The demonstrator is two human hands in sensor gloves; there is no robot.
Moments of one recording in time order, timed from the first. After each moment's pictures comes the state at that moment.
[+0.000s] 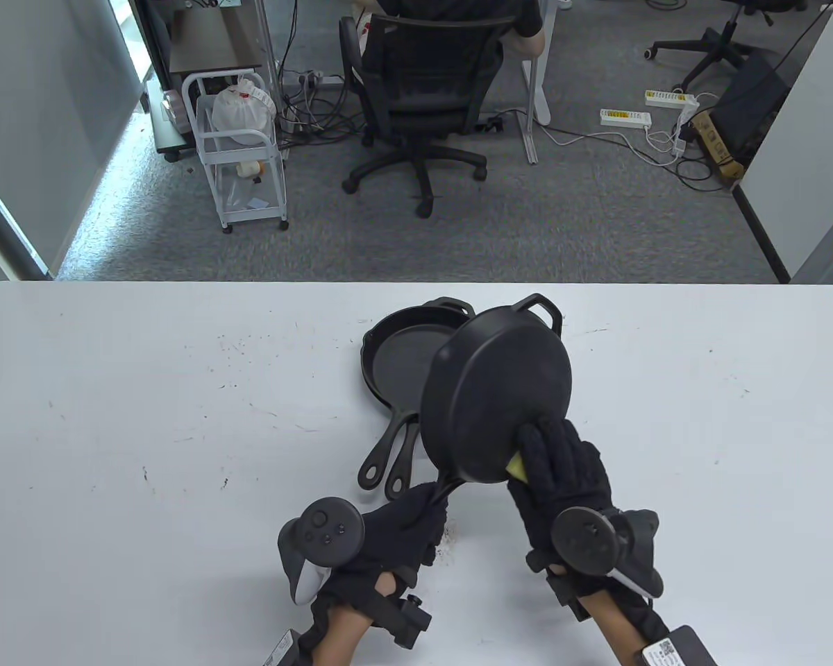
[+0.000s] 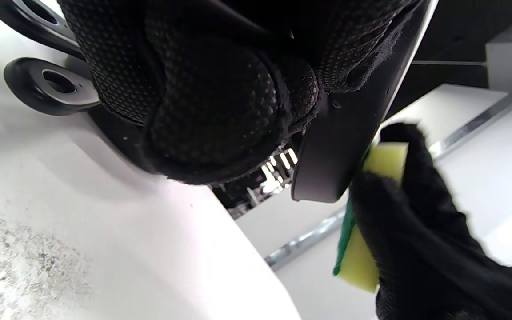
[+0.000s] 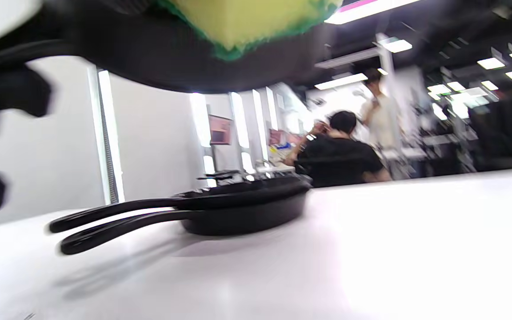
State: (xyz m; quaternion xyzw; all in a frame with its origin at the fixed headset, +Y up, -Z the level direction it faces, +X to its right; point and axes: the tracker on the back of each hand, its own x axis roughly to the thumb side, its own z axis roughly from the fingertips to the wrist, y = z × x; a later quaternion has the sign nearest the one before) left_hand -0.104 -0.716 -0.265 0.03 -0.14 0.48 0.87; right_hand 0.156 -0.683 -0.252 0.19 -0.16 0.96 0.11
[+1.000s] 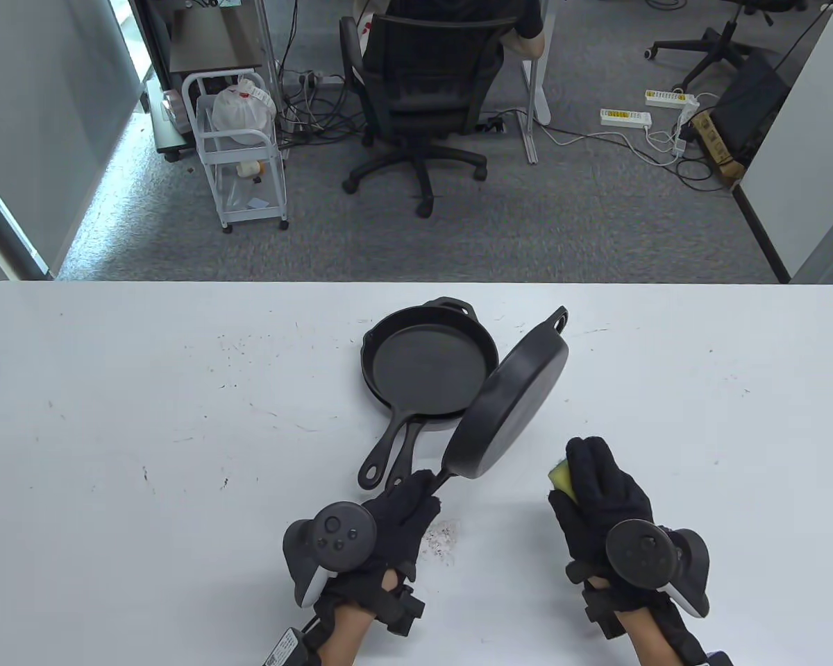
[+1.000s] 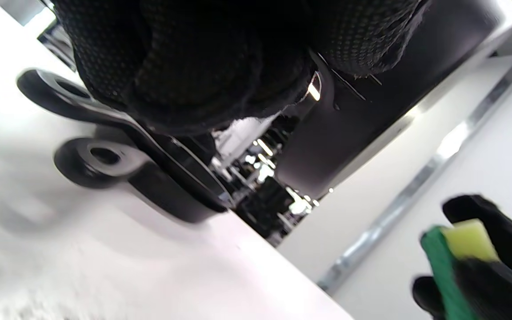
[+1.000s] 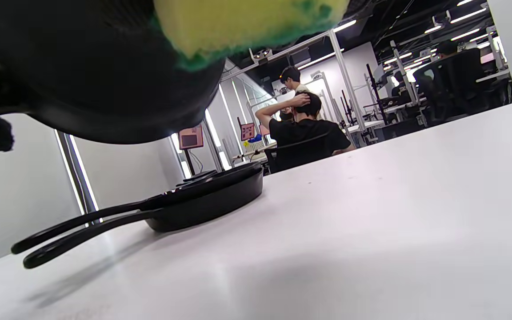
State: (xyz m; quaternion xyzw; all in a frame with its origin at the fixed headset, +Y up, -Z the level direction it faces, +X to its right) left_hand -0.110 -0.709 -0.267 0.10 -0.10 0.38 0.92; right_hand 0.230 -0.710 -0.253 0.11 -0.11 0.97 0.21
